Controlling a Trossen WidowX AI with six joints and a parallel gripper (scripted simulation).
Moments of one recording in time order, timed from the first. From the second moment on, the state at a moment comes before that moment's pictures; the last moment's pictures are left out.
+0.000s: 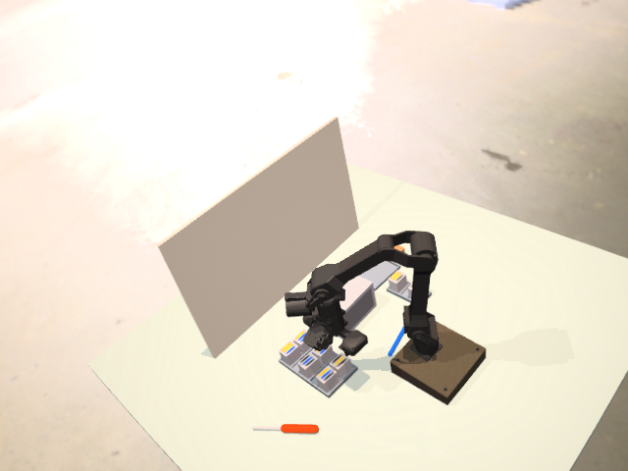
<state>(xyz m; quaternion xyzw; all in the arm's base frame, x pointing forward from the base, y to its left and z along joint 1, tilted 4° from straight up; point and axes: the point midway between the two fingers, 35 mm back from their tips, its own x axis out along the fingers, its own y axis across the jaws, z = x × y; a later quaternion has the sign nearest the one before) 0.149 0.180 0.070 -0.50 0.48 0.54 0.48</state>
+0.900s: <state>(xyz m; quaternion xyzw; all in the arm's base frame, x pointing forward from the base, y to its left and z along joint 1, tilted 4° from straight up) 0.145 0.184 0.026 -0.50 0.48 0.54 0.48</state>
